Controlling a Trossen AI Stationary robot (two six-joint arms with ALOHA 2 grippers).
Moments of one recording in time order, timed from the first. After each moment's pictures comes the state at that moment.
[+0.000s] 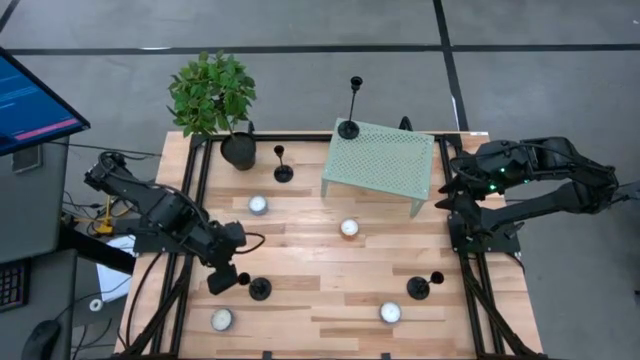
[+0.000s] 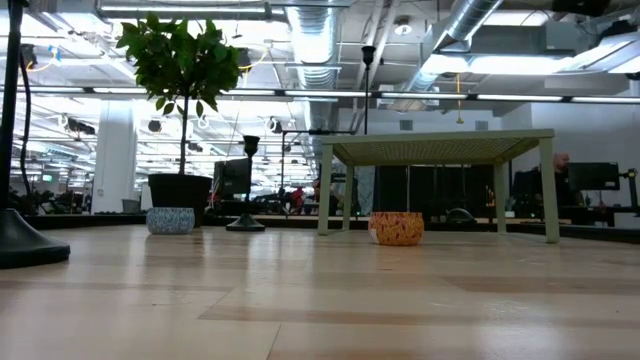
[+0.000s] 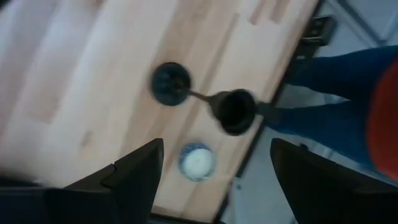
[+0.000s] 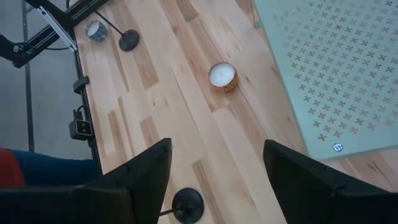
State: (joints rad) left arm -0.59 1.07 1.36 -1.26 0.03 -1.01; right arm 0.02 0.83 1.35 -1.36 0.00 0.54
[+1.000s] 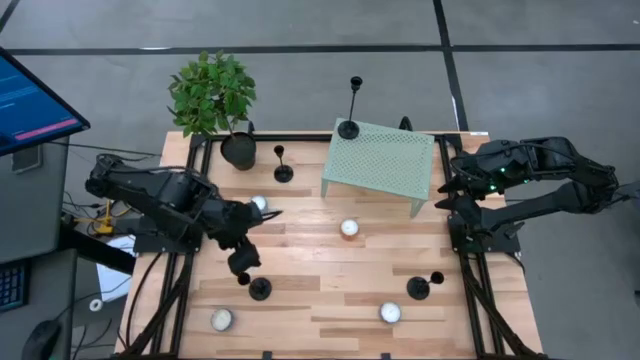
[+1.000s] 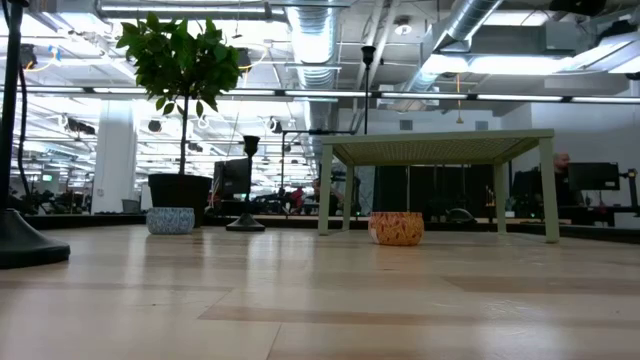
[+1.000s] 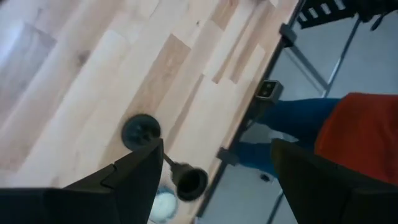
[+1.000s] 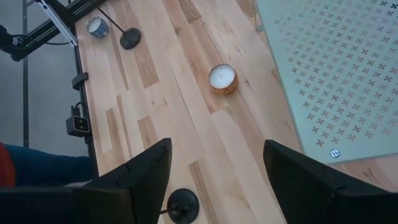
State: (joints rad) left arm -0.38 1.13 1.50 -1.20 0.09 -0.92; right arm 0.02 0.83 1.35 -1.35 0.00 0.50
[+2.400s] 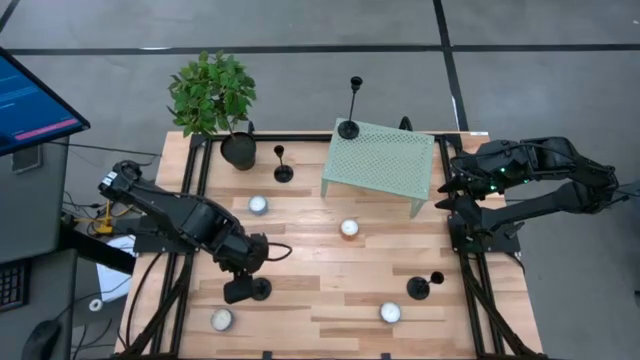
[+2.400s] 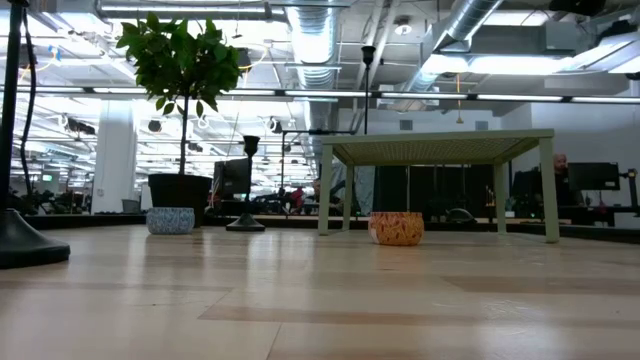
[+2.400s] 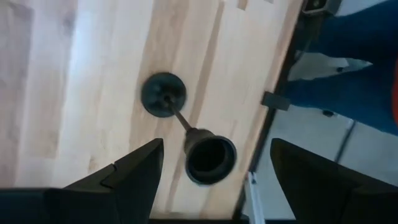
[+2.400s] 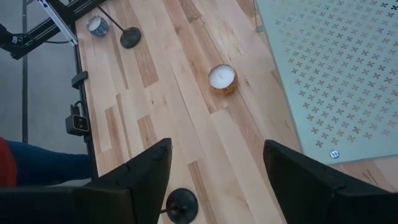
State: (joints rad) left arm -0.52 1.28 1.50 -1.29 0.11 -0.74; right arm 0.02 0.83 1.35 -1.35 0.00 0.49
